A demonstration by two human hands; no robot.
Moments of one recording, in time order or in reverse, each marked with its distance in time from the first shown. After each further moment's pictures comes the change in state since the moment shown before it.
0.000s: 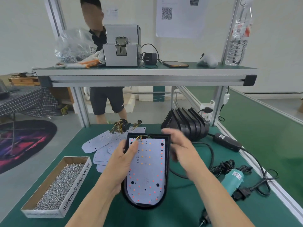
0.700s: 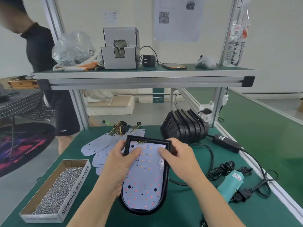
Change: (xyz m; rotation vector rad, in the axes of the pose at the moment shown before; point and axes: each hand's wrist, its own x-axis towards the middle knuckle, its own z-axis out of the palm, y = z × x) left_hand -0.002 0.009 0.003 -0.060 0.069 0.040; right_hand -0.010 0.000 0.002 -0.287 0.005 -0.073
